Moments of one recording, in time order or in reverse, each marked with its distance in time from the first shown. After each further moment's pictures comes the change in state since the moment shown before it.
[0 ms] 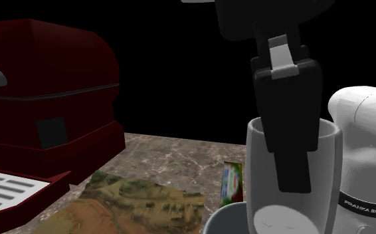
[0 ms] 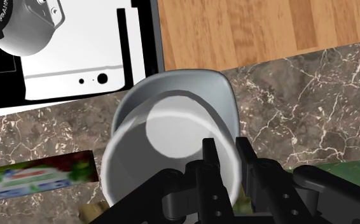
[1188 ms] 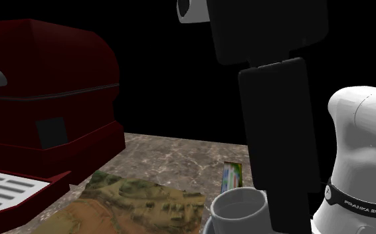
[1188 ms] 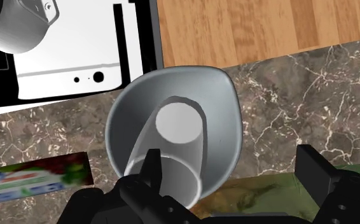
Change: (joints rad) arm 0.001 0.011 0.010 -0.040 0.002 0.051 -0.007
